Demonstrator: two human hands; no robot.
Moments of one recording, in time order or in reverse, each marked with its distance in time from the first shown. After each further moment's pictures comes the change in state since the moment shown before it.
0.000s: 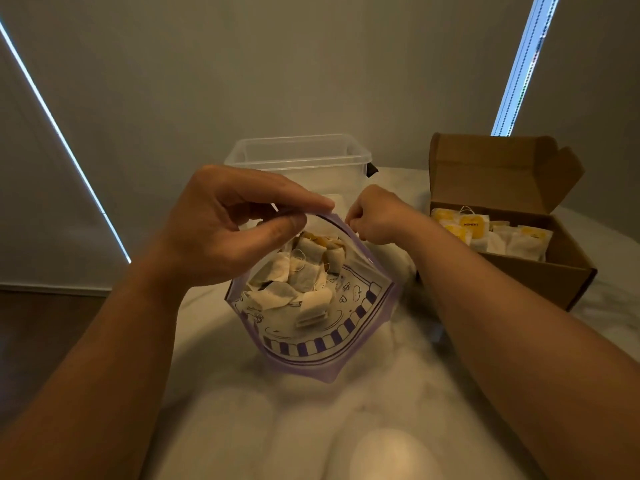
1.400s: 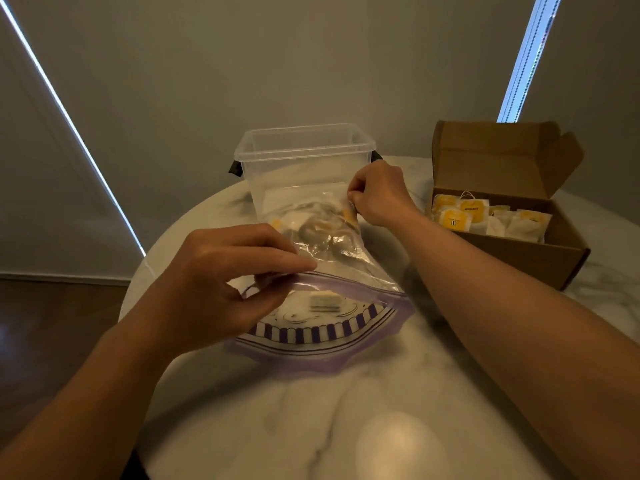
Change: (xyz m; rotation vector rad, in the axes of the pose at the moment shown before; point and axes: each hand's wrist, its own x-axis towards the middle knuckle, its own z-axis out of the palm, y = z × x) left_hand -0.060 0.024 0.008 0.383 -0.065 0.066; right_hand 0.005 -0.005 0.009 0.088 0.350 -0.045
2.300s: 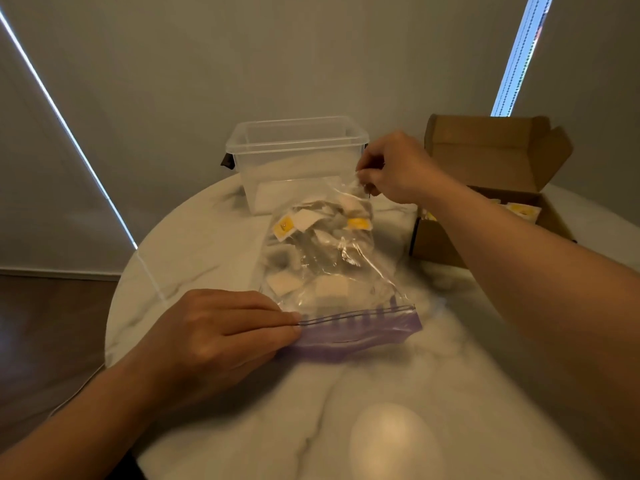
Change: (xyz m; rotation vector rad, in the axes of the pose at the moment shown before) left_hand -0.046 0.012 0.027 0.184 -0.051 0.181; right_hand -0.005 0.005 -0.054 0.096 -0.097 -0.103
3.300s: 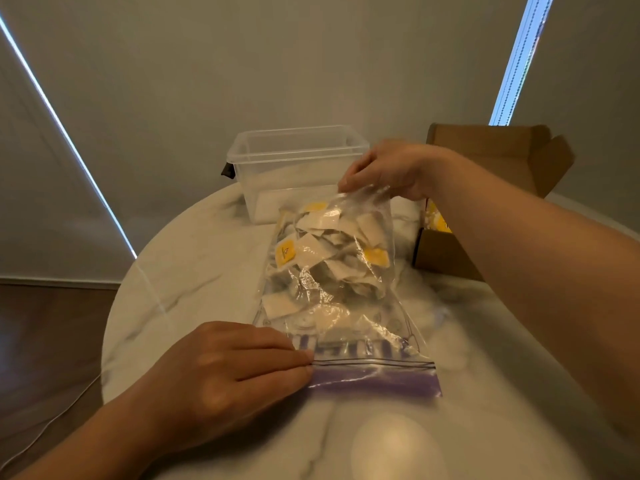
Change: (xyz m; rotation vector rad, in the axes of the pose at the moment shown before) left_hand -0.003 0.011 0.003 0.034 -0.046 0.080; right_hand 0.029 -0.006 -0.011 0.314 -0.492 0.253
